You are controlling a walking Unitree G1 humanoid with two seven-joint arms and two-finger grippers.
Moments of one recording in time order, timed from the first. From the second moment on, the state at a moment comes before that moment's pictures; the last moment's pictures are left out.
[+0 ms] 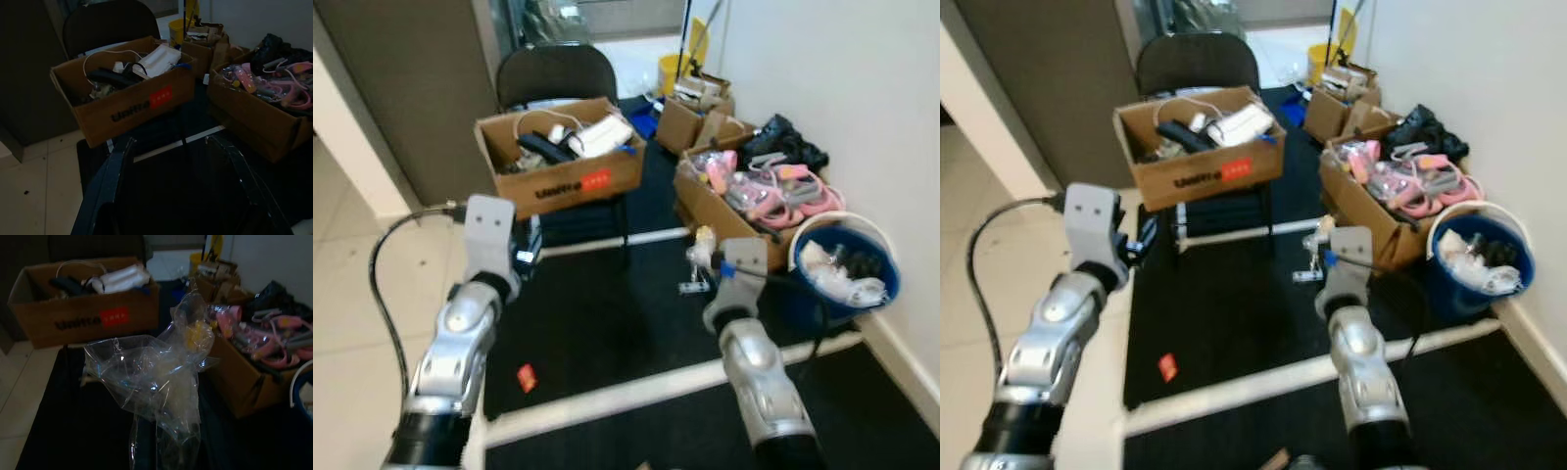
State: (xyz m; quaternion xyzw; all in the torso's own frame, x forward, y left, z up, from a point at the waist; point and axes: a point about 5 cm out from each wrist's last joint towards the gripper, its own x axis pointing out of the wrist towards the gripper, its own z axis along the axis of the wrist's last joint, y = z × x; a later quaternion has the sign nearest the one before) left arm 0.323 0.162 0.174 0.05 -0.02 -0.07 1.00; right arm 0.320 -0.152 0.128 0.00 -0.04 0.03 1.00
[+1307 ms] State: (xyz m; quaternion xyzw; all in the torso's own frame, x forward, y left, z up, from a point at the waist) left arm 0.321 0.164 0.172 0.05 -0.01 -0.06 1.00; right arm 0.326 -0.131 0.134 -0.04 -0.05 0.06 1.00
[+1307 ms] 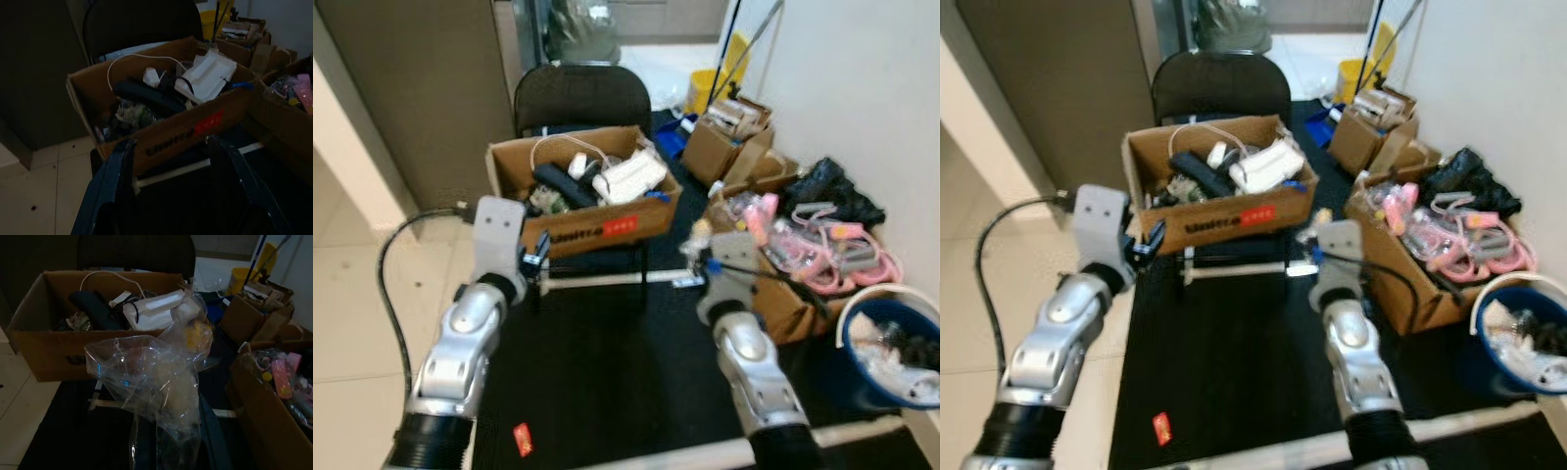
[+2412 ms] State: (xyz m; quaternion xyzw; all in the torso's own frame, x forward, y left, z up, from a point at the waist) left arm 0.318 0.165 0.167 0.06 0.00 -0.06 1.00; right arm 0.331 -0.122 0.140 -0.02 -0.06 0.06 1.00
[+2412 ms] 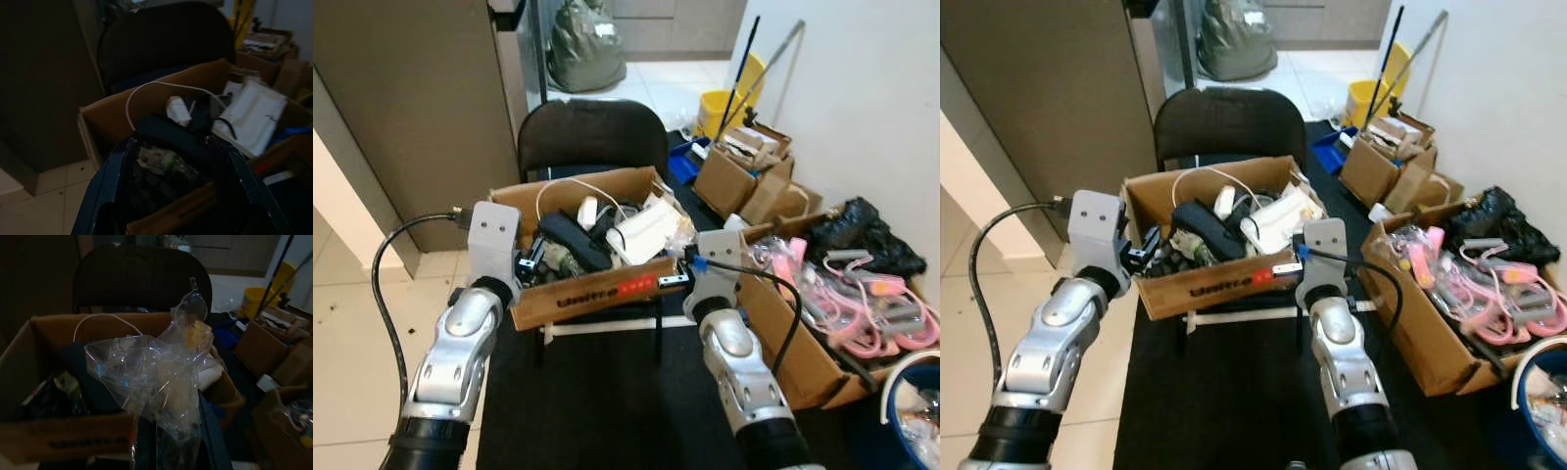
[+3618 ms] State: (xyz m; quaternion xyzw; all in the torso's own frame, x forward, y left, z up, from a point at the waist) left arm 0.320 0.160 0.172 0.06 -0.01 -0.08 0.99; right arm 0.336 -0.129 0.135 -0.03 -0.05 0.04 1.00
